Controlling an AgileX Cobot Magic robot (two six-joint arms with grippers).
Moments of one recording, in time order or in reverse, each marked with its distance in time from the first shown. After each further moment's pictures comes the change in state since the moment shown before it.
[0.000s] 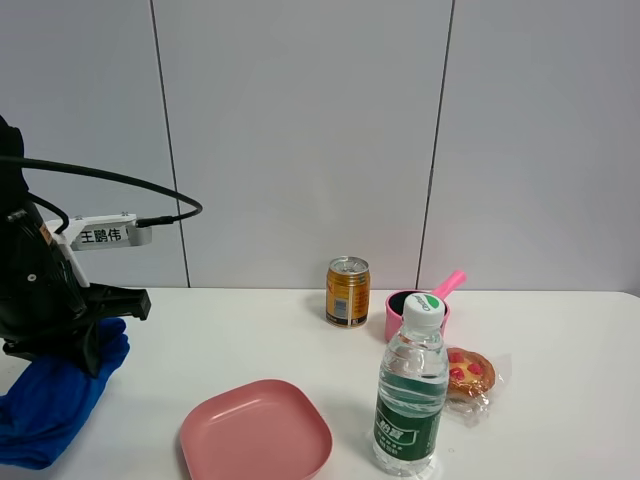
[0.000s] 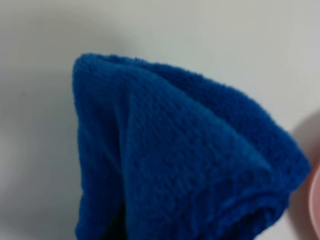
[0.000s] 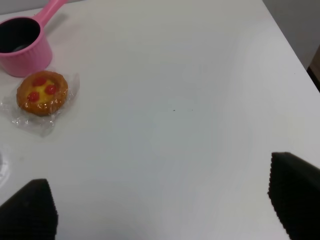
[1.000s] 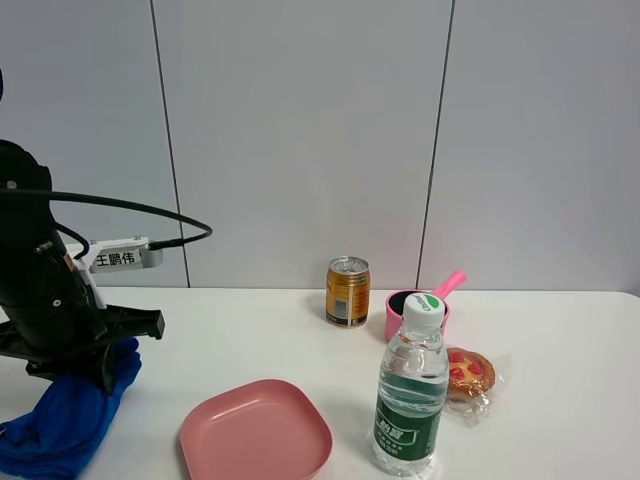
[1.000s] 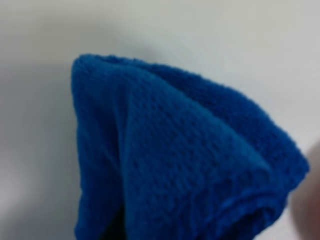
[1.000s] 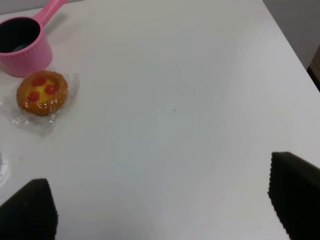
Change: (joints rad) left arm -0.001 0.102 0.000 -0.004 -0.059 -0.020; right arm 0.000 0.000 0.000 0.000 0.000 0.000
